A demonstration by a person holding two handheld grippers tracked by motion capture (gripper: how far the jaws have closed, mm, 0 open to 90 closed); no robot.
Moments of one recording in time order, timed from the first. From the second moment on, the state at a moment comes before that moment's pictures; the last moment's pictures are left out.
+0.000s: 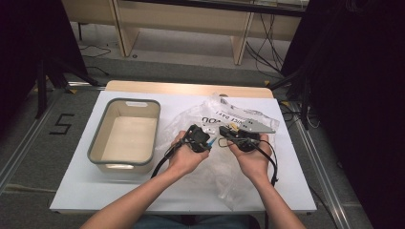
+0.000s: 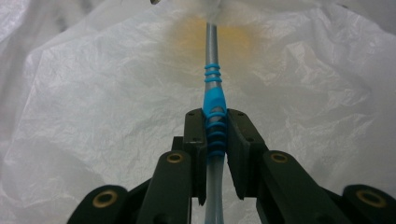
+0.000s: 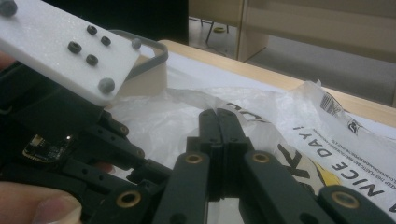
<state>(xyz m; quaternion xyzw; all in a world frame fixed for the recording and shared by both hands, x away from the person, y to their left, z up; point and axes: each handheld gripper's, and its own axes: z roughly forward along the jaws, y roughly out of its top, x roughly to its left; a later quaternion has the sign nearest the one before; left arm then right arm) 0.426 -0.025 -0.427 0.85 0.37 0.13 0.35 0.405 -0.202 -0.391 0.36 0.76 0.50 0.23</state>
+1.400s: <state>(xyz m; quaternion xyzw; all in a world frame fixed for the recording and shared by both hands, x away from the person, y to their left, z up) 0.435 -0.042 -0.440 0.84 0.35 0.17 0.38 0.408 -0.202 -0.399 0.36 0.76 0.49 0.23</state>
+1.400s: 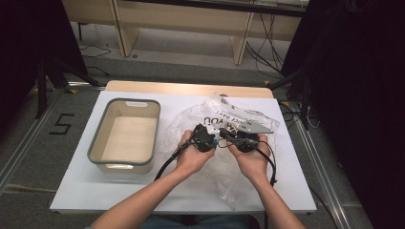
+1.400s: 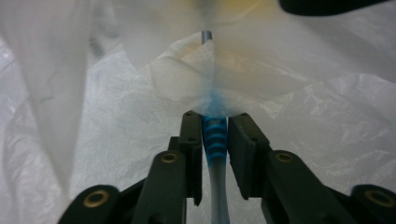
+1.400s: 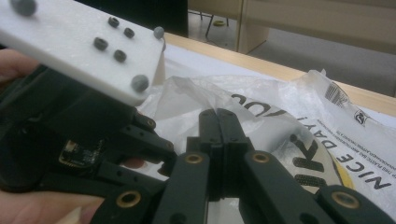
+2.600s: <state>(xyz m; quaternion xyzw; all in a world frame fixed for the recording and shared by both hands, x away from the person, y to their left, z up) 0.368 0.045 -0.407 0.82 0.34 0.13 0.44 0.403 -0.205 -0.435 0.36 0.82 0.42 0.15</state>
